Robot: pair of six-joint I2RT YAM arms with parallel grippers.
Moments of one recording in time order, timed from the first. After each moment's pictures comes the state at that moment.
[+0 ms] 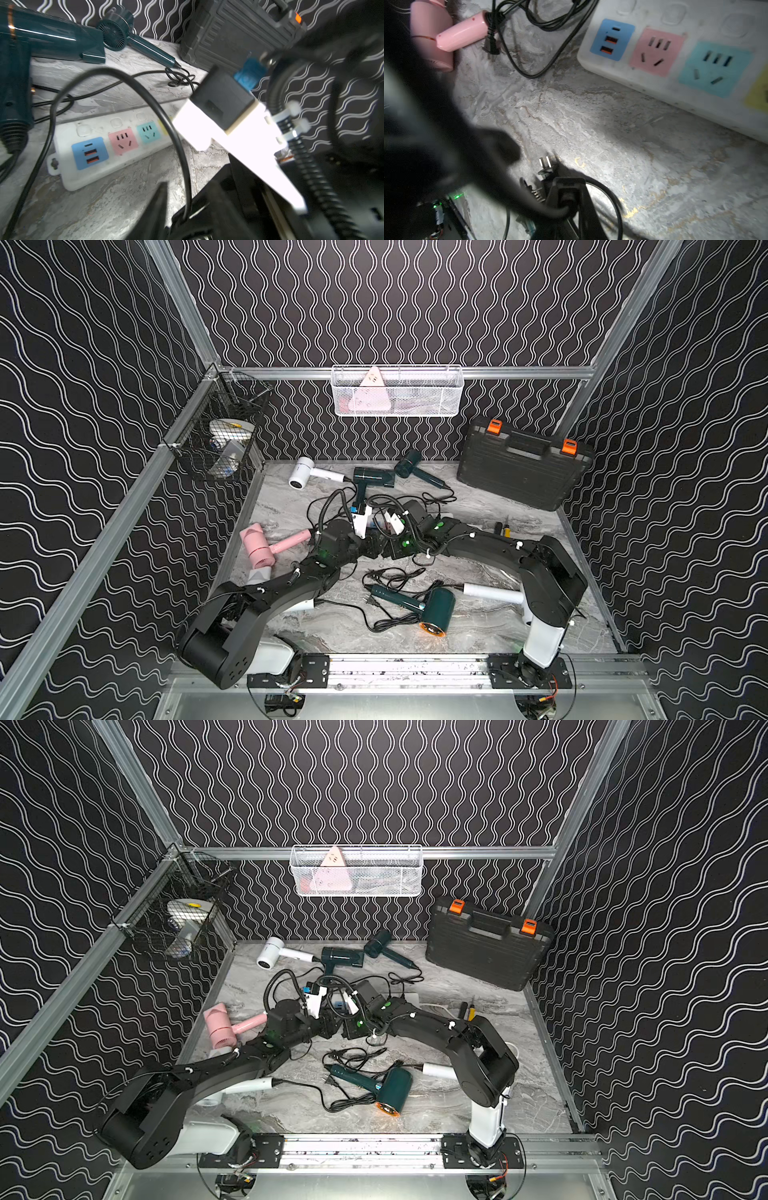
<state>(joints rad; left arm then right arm) -0.44 1.36 0.56 0.47 0.28 -0.45 0.80 1.84 1.29 -0.40 -0.18 0.45</state>
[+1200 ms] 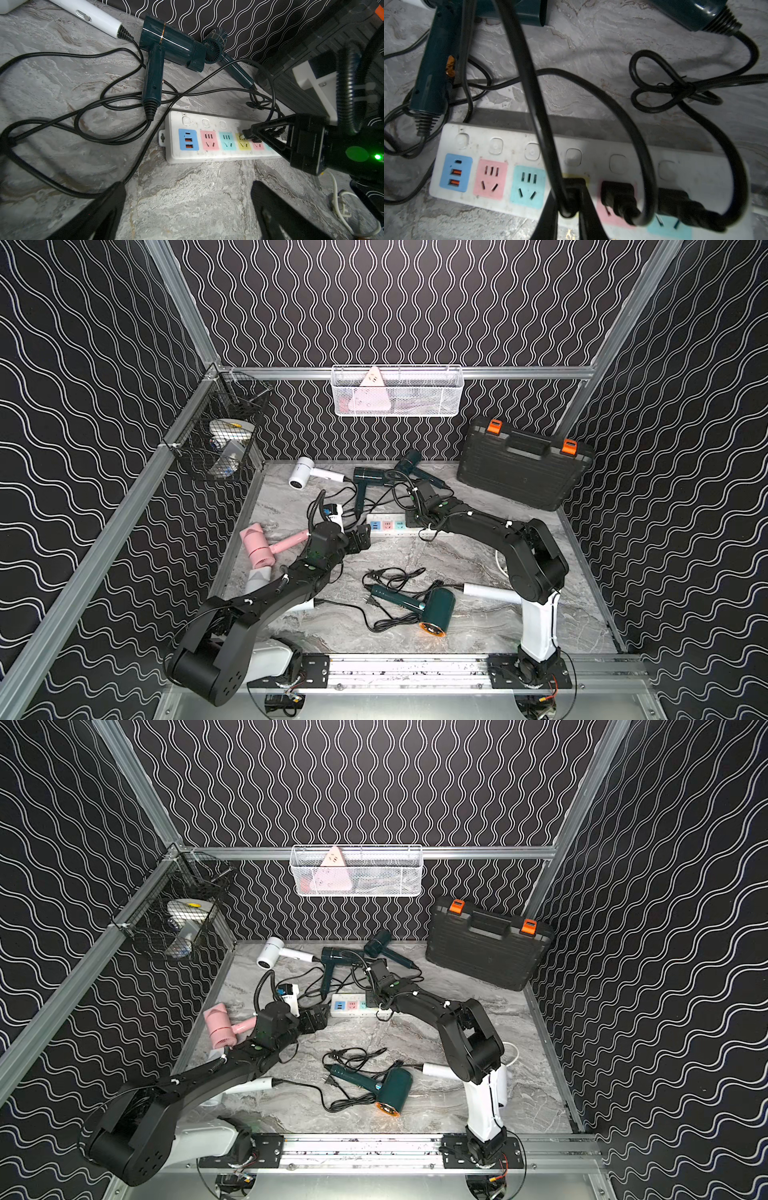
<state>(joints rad) -0.35 1.28 0.52 0.31 -0.03 -0.55 0.63 2.01 1.47 -0.39 0.20 0.47</state>
